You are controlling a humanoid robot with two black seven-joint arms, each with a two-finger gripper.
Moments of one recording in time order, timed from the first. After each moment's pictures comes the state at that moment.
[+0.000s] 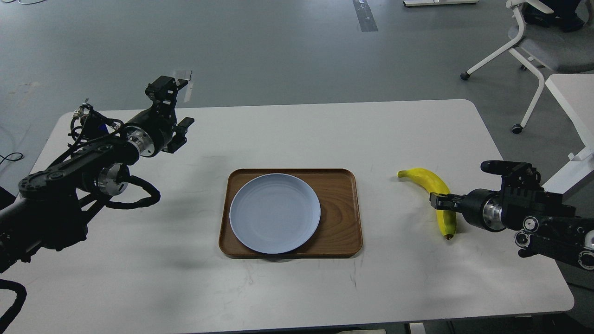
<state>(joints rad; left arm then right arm) -0.86 0.38 -0.41 -0.74 0.23 -0.09 -0.23 0.88 -0.74 -0.08 1.20 -1.18 0.03 -0.10</state>
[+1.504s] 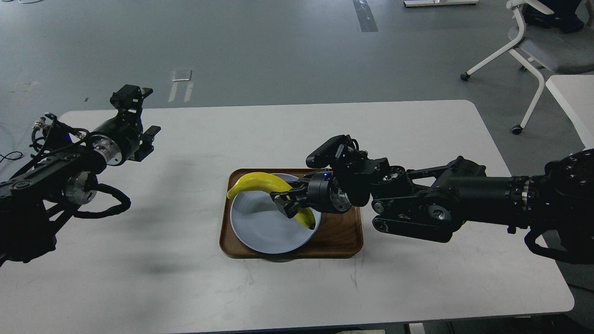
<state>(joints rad) -0.81 0.48 -0.42 -0.74 0.21 -0.09 -0.23 1.18 -0.14 -0.25 1.09 -1.38 0.03 0.02</state>
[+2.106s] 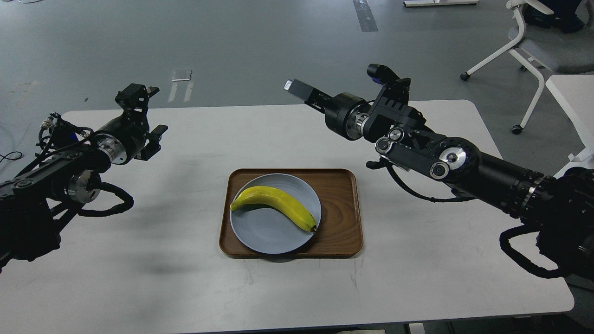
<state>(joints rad) -0.81 0.47 -0.44 -0.75 0.20 -0.13 -0.23 1.08 -0.13 0.31 0.85 -0.80 -0.05 0.01</state>
